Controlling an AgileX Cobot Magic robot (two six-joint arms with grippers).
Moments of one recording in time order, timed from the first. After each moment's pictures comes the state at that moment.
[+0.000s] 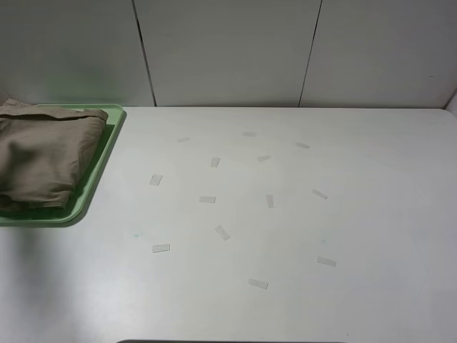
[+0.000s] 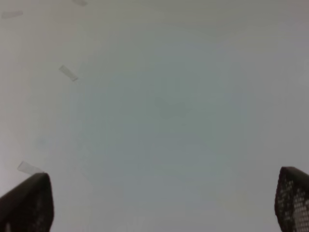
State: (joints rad) left arm 0.45 1.81 -0.99 0.19 -0.12 -0.05; right arm -0.02 0.20 -0.50 -0.02 1.03 -0.06
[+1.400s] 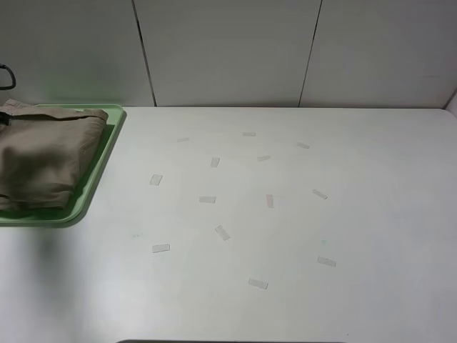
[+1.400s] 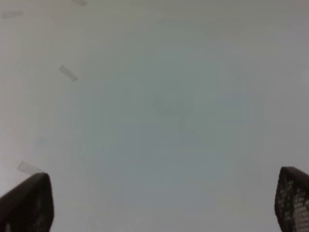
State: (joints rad) left arm 0.38 1.80 -0.97 0.23 -0.06 0.15; right arm -0.02 0.20 -0.50 -0.02 1.03 -0.06
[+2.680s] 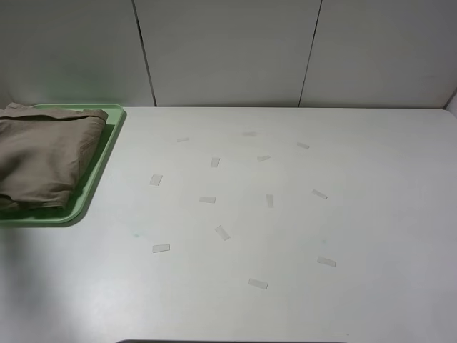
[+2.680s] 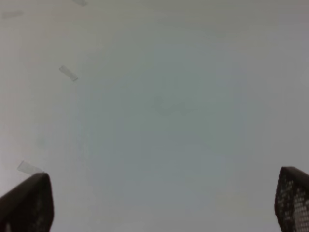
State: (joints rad) left arm 0.48 1.85 -0.94 0.23 -0.17 0.00; right arm -0.02 0.20 -0.50 -0.02 1.03 -0.06
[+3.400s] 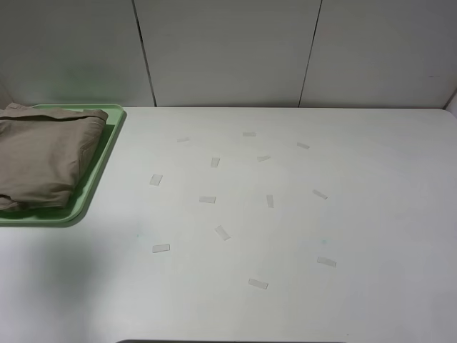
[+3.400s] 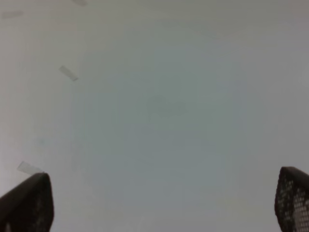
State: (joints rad) left arm 0.40 1.08 -0.94 0.20 0.08 0.00; right arm -0.02 0.20 -0.50 -0.02 1.03 -0.06
